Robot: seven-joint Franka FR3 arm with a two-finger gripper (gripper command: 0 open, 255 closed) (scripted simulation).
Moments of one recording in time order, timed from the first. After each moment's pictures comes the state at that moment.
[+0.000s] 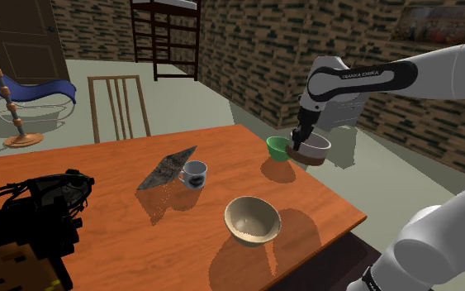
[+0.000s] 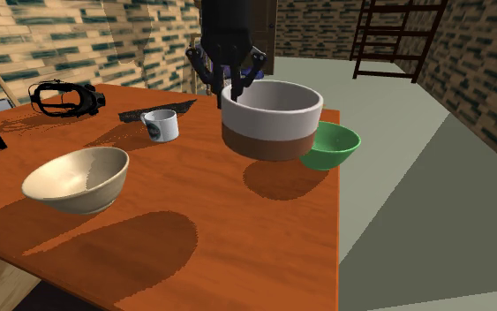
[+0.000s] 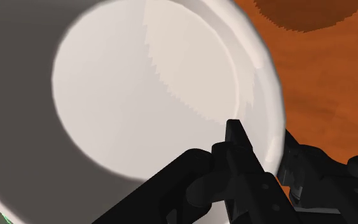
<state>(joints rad) -0.11 -0.28 -0.11 -2.22 0.01 1.92 -0.28</state>
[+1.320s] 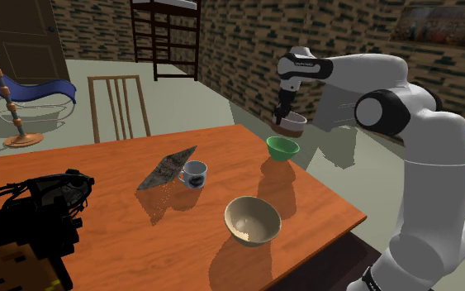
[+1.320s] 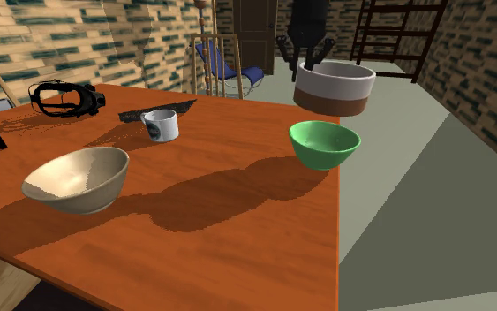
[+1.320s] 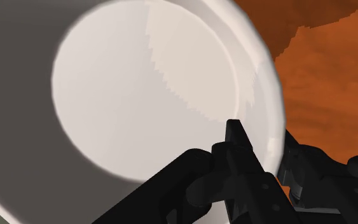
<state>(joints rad) -0.22 0.46 -0.18 -1.26 0.12 1.69 -0.46</state>
